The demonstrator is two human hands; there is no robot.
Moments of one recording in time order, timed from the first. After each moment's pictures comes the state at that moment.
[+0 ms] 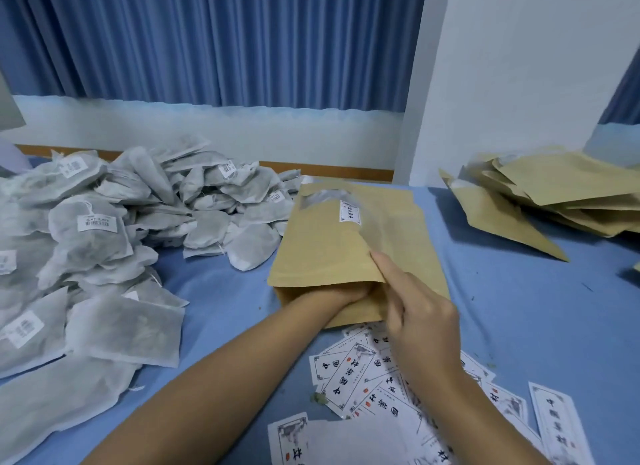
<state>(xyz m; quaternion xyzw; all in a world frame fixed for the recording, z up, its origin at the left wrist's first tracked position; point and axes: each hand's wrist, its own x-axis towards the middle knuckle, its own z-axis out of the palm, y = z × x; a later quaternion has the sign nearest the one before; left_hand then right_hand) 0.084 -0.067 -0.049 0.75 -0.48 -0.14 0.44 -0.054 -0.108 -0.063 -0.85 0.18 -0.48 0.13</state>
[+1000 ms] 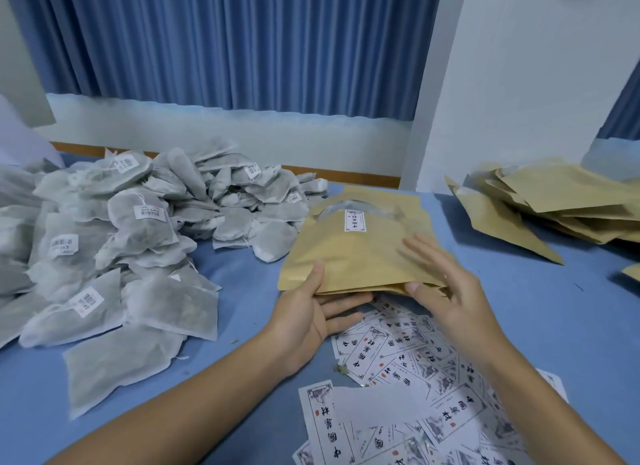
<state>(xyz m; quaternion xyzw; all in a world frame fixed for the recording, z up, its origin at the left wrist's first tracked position) 0.064 0.041 -0.050 0.41 -0.14 -0.46 0.78 -0.093 -0.109 -0.019 -0.82 0.13 -0.34 0.43</state>
